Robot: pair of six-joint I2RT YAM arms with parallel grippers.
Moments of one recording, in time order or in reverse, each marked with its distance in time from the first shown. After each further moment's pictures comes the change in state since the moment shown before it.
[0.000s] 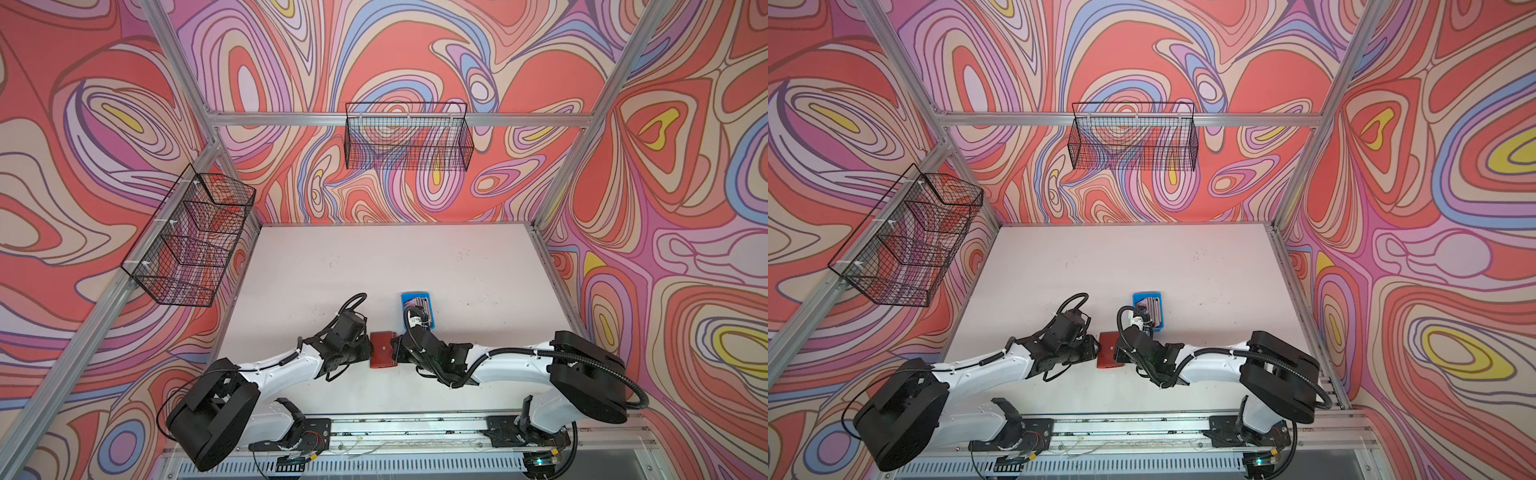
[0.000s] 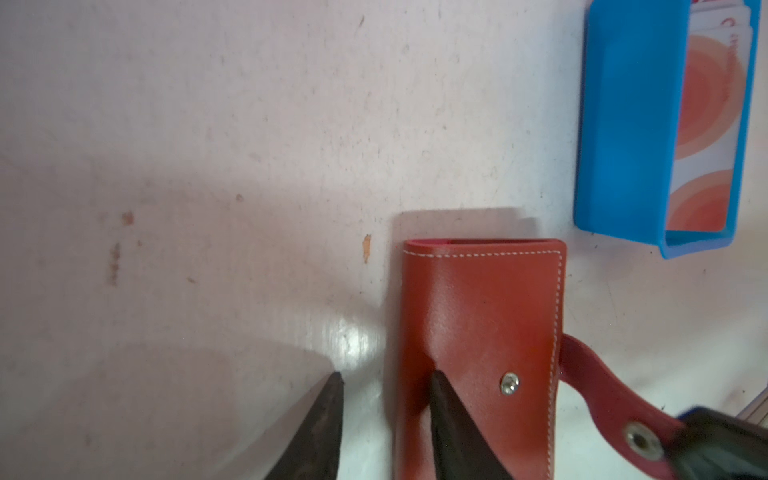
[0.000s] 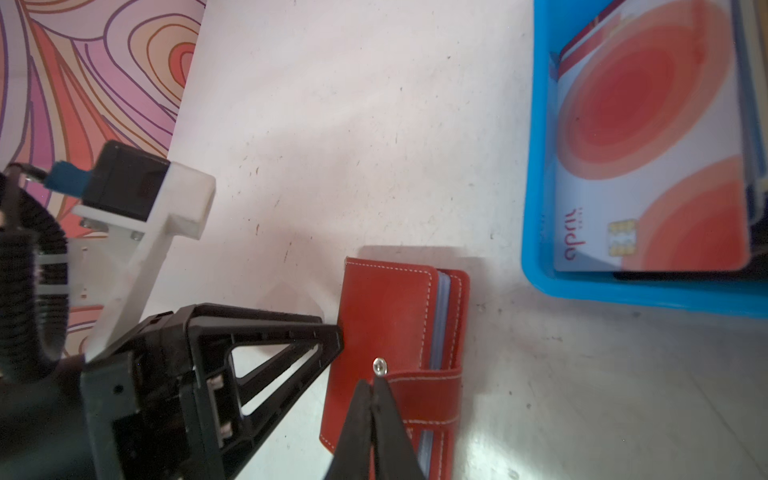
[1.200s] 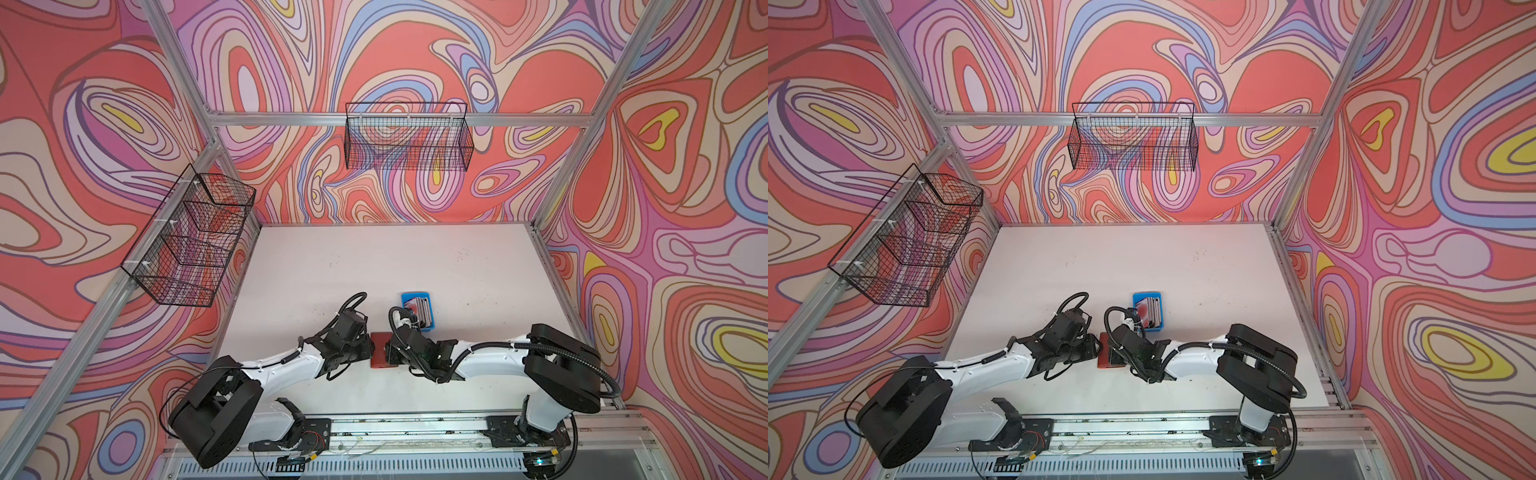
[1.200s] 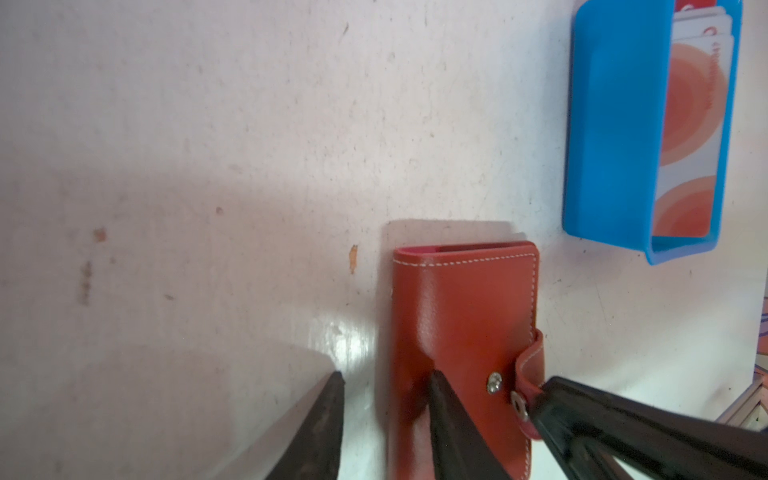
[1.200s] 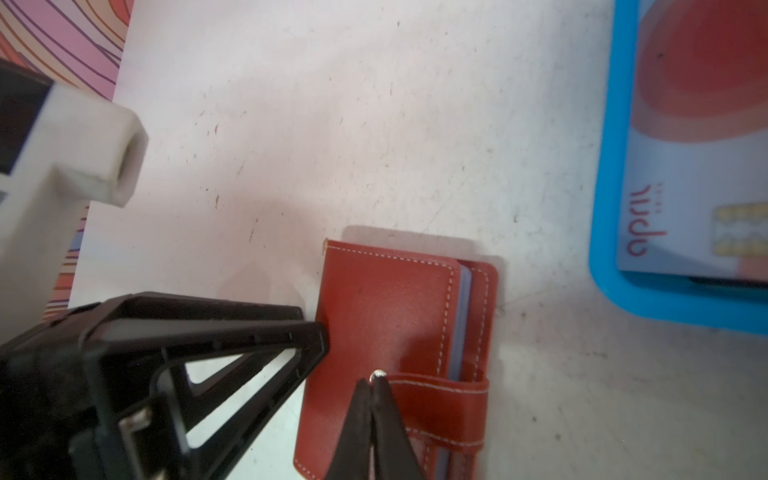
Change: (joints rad) left arm 0.004 0.017 0.000 0.032 0.014 0.000; right arm 0.000 0.115 0.076 -0.061 -0.039 -0.023
